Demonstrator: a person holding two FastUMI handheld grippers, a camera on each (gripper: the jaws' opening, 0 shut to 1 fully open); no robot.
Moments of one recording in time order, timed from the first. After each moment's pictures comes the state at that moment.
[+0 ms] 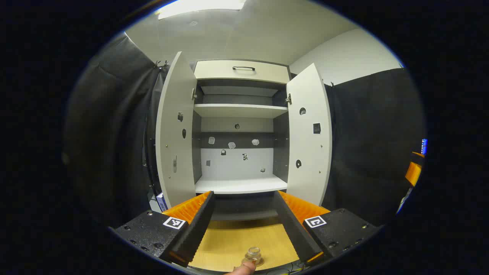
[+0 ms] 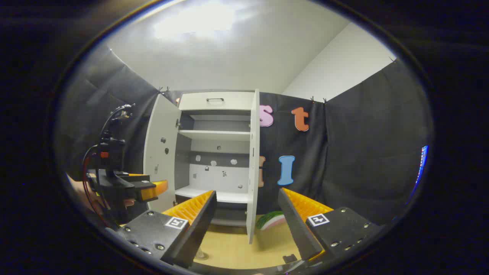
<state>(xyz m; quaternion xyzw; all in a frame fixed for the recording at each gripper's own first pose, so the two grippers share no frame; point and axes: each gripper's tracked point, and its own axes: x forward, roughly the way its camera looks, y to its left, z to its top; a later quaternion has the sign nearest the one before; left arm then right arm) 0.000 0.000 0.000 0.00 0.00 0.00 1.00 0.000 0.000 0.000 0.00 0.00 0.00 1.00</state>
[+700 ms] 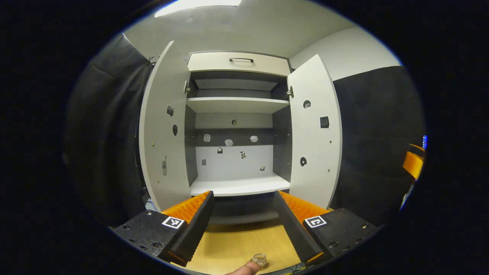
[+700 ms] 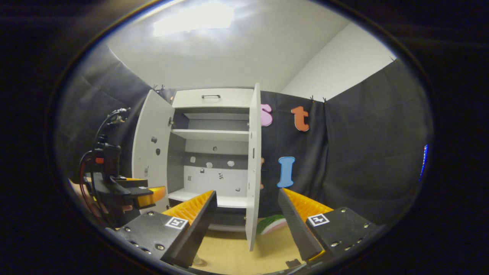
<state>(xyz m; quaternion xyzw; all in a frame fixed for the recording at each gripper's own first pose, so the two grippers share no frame) 0.051 0.001 -0.013 0.01 0.01 -0.02 1.00 0.051 0.007 -0.014 0.00 0.01 -0.02 1.00</state>
